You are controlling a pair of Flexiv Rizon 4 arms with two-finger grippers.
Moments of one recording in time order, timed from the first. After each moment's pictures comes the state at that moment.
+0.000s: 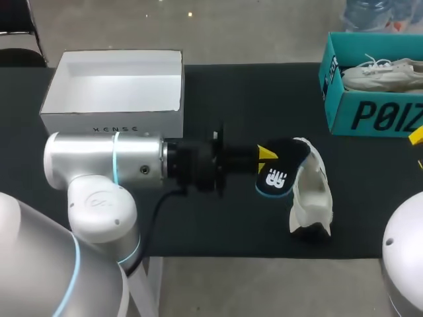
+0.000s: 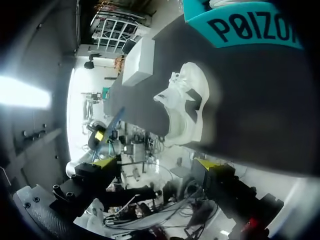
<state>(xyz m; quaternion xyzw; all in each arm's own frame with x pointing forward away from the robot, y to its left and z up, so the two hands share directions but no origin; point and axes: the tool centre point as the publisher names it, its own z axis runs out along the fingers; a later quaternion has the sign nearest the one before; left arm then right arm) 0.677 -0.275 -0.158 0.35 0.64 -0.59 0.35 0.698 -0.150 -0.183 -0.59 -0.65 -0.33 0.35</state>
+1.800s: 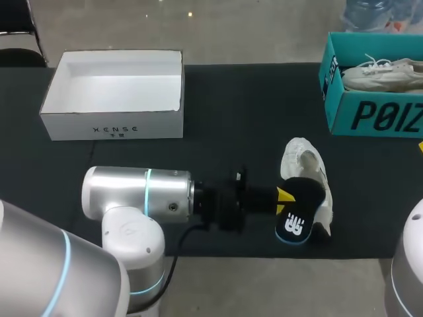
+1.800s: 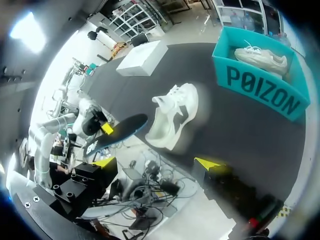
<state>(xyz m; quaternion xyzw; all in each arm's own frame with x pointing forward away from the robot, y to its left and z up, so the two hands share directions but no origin) 0.650 -0.318 -0.253 0.37 0.64 -0.59 0.33 0.682 -0.162 -0.160 -0.50 -0.80 -0.30 0.15</state>
